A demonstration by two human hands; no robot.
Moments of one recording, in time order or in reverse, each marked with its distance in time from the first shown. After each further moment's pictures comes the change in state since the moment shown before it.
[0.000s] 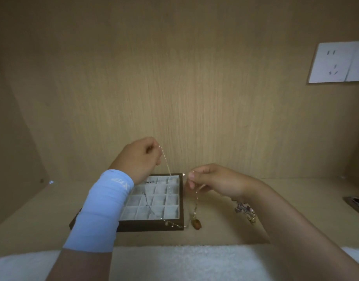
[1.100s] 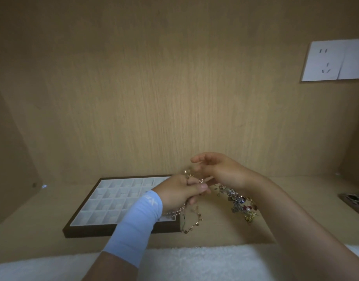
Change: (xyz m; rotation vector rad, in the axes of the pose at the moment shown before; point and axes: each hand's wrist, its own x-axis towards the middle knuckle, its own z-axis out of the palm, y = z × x) left_hand -0.021 0.014 0.080 -0.337 -0.649 -0.071; right_hand 0.002 0.007 -0.018 0.135 0.266 0.080
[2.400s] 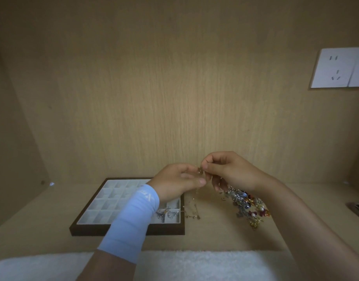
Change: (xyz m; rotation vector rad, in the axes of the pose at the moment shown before) left_hand -0.006 0.007 -0.025 -0.063 0.164 0.017; right_hand -0.007 -0.013 -0.007 -0.023 -0.016 -0.134
